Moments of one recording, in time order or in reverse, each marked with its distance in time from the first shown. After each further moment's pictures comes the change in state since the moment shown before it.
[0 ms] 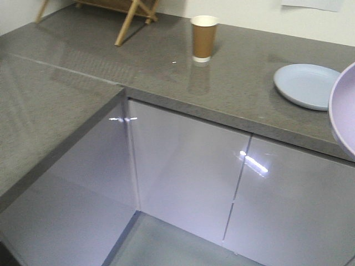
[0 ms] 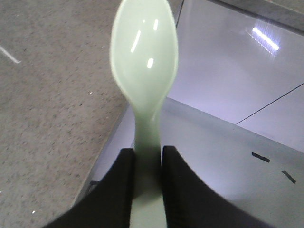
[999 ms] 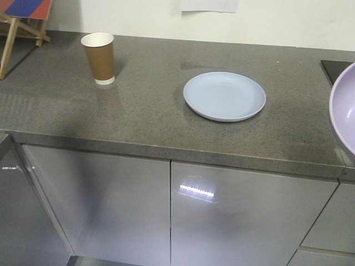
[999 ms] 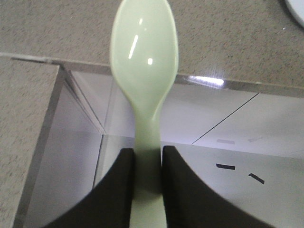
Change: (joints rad) left arm 0.000 0.000 0.000 0.000 0.000 0.000; right arm 0.000 0.000 0.000 0.000 0.000 0.000
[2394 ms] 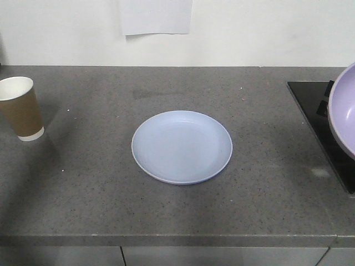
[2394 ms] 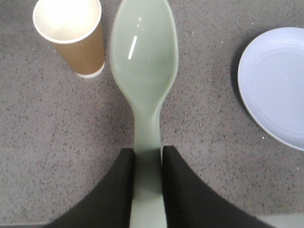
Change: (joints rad) left arm 0.000 0.000 0.000 0.000 0.000 0.000; right arm 0.000 0.000 0.000 0.000 0.000 0.000
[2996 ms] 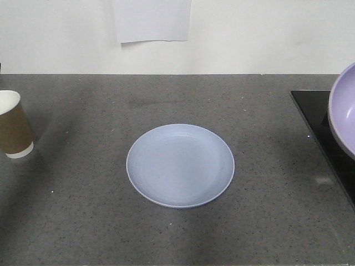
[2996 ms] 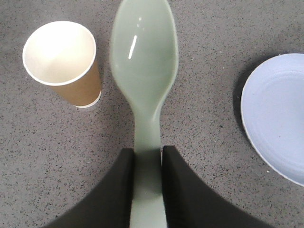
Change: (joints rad) left arm 0.000 0.000 0.000 0.000 0.000 0.000; right arm 0.000 0.000 0.000 0.000 0.000 0.000
